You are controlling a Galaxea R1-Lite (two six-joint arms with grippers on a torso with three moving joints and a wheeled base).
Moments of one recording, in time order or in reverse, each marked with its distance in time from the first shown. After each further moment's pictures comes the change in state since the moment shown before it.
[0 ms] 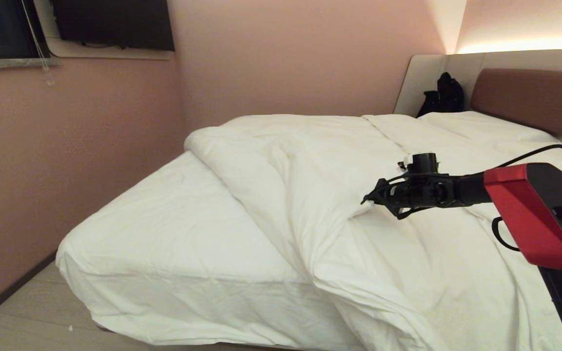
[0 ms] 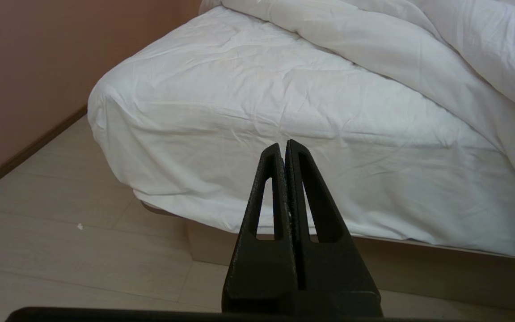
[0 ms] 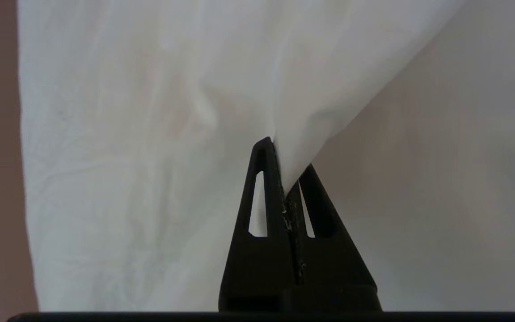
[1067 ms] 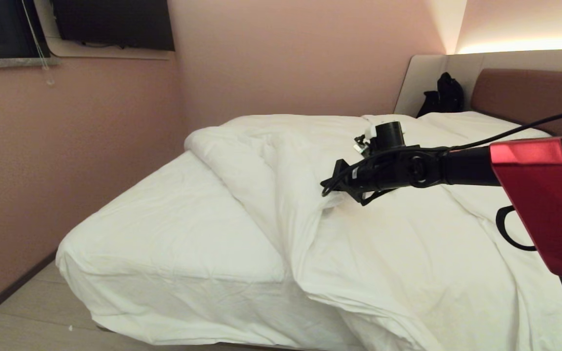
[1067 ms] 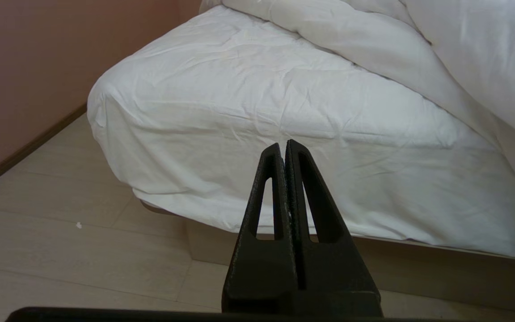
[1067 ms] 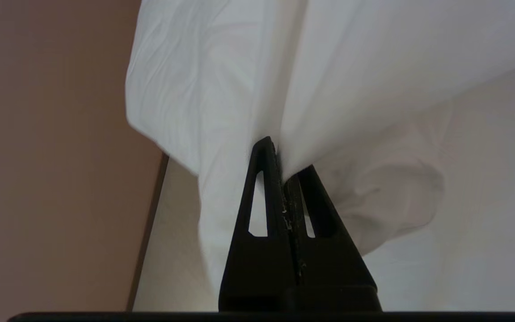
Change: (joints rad) left arm 0.000 0.000 0.000 0.000 0.001 -0.004; right arm 0.277 -0.208 0.013 0.155 -0.002 -0.009
